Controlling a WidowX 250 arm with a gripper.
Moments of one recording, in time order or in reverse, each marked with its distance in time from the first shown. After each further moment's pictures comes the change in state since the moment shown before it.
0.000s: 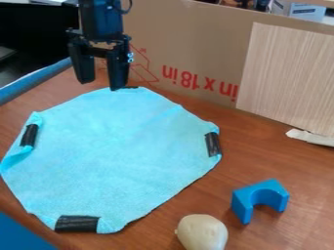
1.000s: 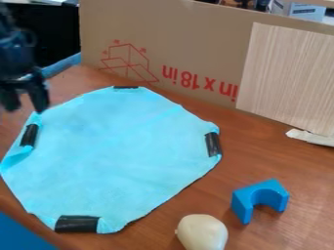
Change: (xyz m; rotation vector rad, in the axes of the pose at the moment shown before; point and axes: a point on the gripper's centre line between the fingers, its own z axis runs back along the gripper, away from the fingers) arm -0.037 0.143 -0.053 -0.025 -0.148 0.255
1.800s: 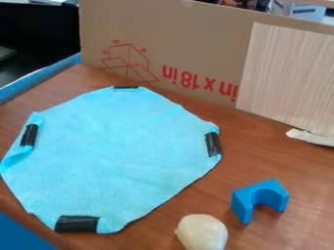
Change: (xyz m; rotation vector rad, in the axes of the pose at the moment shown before) arm -0.017 0.101 0.023 0.029 0.041 0.050
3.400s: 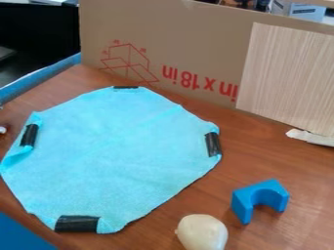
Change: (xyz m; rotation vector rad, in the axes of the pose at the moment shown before) arm -0.024 -0.035 -0.047 -0.062 0.058 0.094
